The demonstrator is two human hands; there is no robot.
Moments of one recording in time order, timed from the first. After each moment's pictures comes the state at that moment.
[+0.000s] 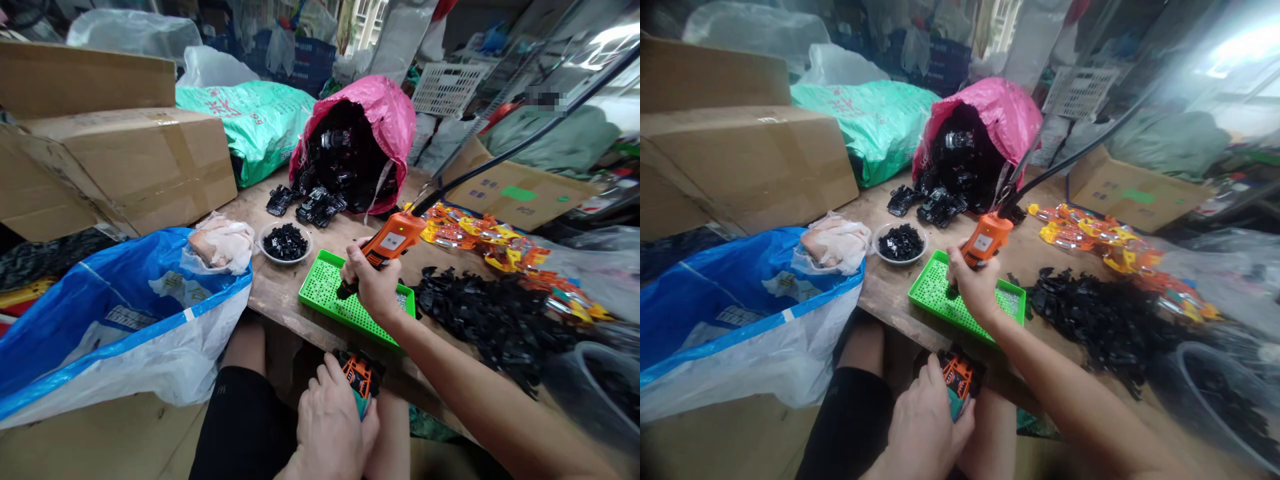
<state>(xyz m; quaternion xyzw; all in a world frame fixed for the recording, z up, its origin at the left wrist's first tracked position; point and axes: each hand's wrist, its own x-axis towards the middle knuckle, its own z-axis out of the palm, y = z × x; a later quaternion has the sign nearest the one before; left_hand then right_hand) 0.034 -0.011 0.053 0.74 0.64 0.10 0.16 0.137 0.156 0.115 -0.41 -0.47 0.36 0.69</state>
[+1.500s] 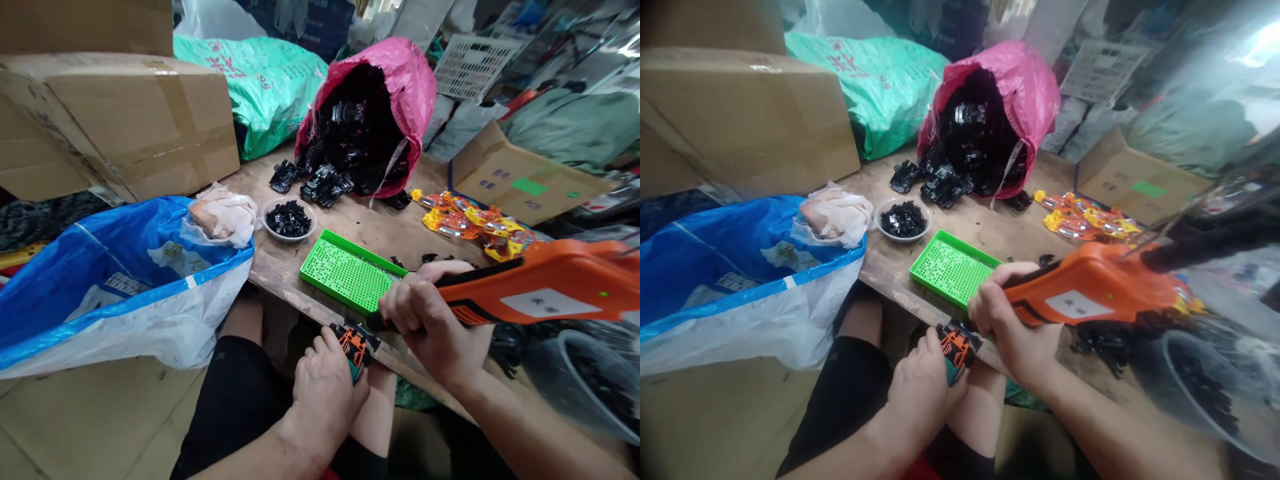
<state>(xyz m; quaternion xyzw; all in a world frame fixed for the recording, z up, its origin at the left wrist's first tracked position) 0.025 0.002 0.096 0.74 0.61 0.02 0.29 0.137 0.047 0.173 -0.40 -0.49 0.38 0.67</state>
